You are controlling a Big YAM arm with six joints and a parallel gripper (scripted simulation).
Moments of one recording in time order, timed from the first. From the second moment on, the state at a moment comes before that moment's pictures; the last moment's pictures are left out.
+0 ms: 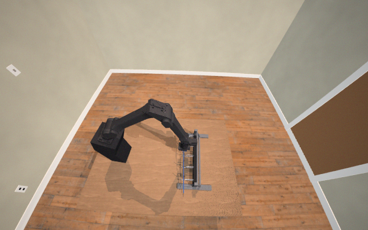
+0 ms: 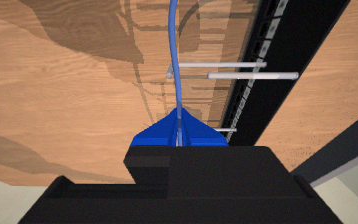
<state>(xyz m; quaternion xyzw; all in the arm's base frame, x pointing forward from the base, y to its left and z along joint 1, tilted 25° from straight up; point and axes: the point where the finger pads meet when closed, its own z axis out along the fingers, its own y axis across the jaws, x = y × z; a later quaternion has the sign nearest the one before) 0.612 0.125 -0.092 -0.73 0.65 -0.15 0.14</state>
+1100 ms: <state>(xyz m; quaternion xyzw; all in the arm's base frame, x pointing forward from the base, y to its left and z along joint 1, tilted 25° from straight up) 0.624 0.126 -0.108 -0.73 0.65 -0.15 0.14</state>
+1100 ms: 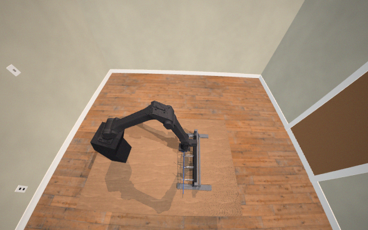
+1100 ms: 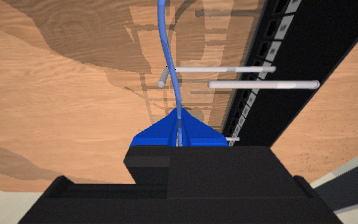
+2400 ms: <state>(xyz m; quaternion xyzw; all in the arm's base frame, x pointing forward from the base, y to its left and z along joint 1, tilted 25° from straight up) 0.641 0.127 -0.103 -0.73 0.65 -0.15 0.14</state>
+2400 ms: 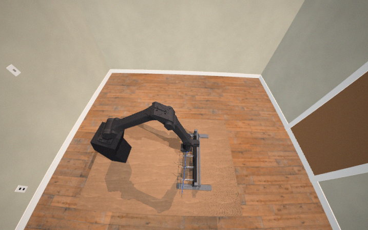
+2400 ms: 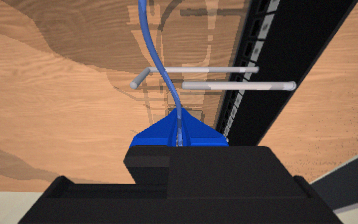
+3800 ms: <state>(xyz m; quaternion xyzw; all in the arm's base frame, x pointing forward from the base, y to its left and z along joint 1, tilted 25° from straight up) 0.660 0.130 -0.092 -0.73 0.65 -0.15 0.15</state>
